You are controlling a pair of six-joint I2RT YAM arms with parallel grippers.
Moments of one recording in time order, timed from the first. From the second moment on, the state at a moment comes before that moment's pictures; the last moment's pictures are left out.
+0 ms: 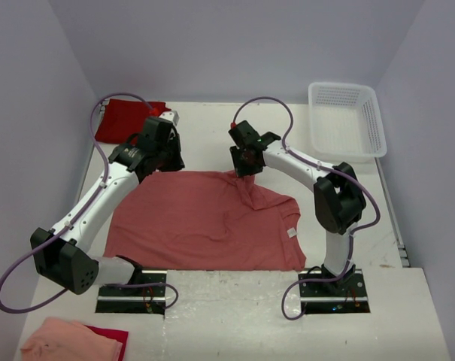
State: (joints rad) left arm -0.42 1.33 1.28 -0.77 -0.05 -0.43; right arm 0.66 1.95 1.58 -0.73 0.15 0.36
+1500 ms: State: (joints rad) left arm 0.15 2.05 1.55 -0.71 -0.17 -0.39; right arm 0.70 1.90 1.45 -0.63 0.03 0.36
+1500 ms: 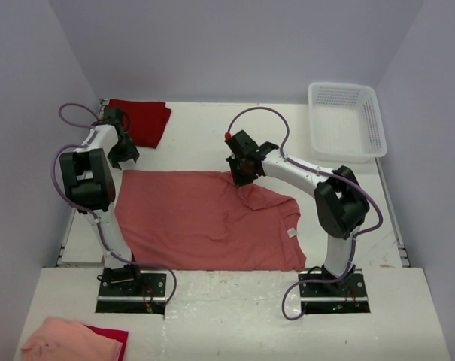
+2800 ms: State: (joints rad) left arm 0.20 2.03 1.46 -0.72 -0.15 -0.39; right arm 0.69 1.90 1.44 -0.63 0.02 0.36
